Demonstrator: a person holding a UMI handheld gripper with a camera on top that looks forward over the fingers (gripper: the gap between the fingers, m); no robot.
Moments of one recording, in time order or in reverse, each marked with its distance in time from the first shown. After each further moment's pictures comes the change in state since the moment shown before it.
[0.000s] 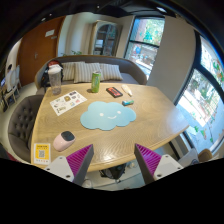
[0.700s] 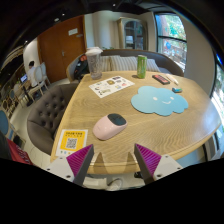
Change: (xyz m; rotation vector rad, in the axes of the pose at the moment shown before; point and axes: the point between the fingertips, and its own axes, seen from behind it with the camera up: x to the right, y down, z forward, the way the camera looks) arm -0.177 0.075 0.059 -0.008 -0.380 -0.032
